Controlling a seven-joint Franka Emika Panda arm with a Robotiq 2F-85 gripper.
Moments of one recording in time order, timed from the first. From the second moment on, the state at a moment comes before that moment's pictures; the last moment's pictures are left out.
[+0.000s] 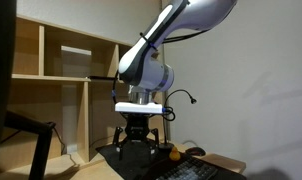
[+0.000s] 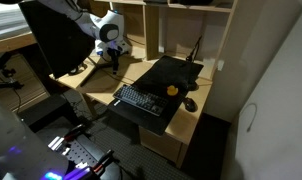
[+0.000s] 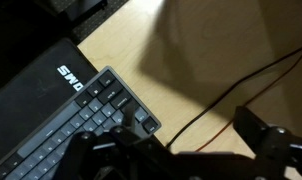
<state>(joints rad) 0.13 0.31 0.14 -2.03 0.23 2.27 0.69</state>
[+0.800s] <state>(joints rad) 0.14 0.46 0.11 -1.97 0.30 2.41 0.74</state>
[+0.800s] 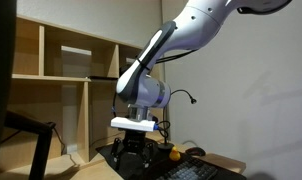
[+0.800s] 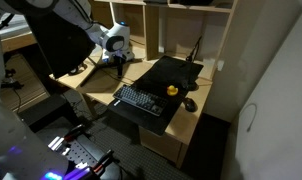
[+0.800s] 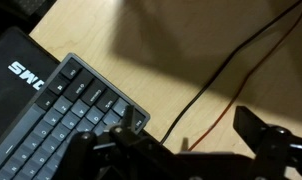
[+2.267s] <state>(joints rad) 0.19 0.56 0.04 -1.92 0.31 2.49 0.91</state>
